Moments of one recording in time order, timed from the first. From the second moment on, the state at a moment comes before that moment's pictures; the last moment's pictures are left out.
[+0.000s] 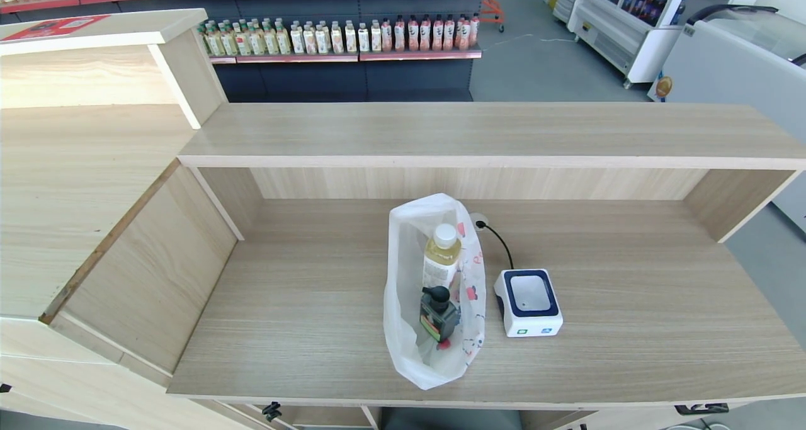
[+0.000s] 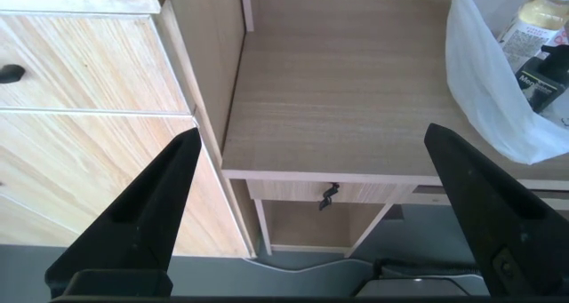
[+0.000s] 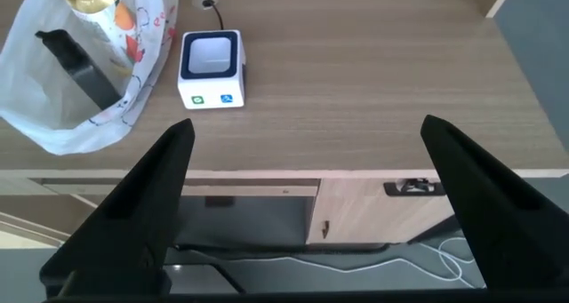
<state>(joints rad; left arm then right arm) 0.00 0.00 0.00 0.00 0.00 0.00 0.00 0.00 0.00 0.00 -0.01 -0.04</state>
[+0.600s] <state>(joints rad) 0.00 0.00 0.00 0.00 0.00 0.00 0.00 -0.01 0.00 0.00 -0.01 -0.05</state>
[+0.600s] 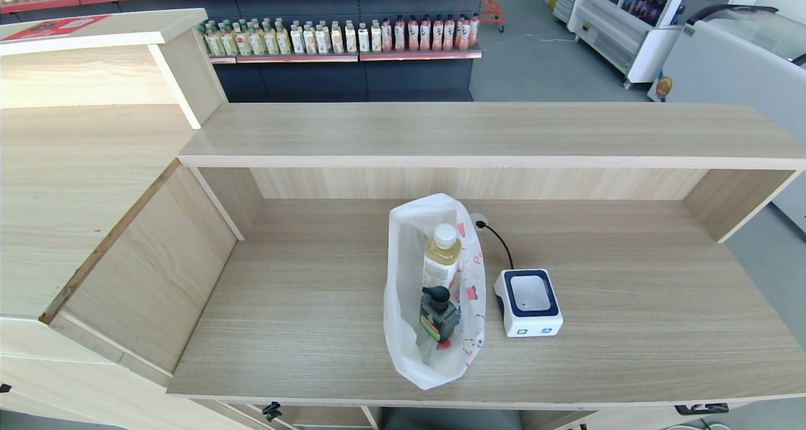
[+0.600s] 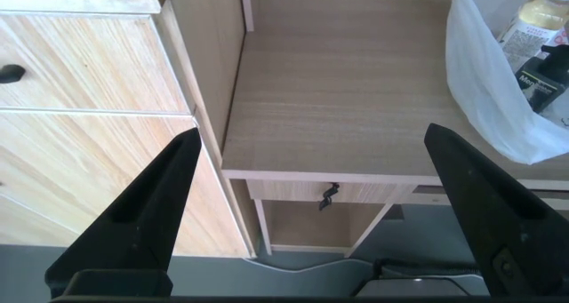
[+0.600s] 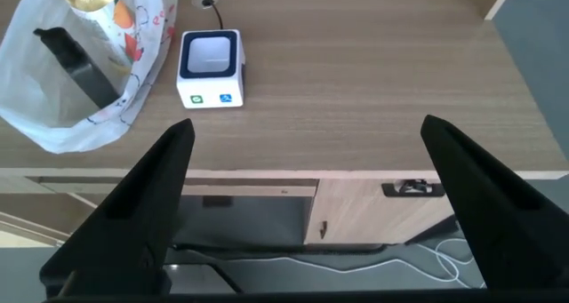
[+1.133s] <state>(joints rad) 0.00 0.00 0.00 0.00 0.00 -0.01 0.00 0.00 0.00 0.00 0.00 -0.06</state>
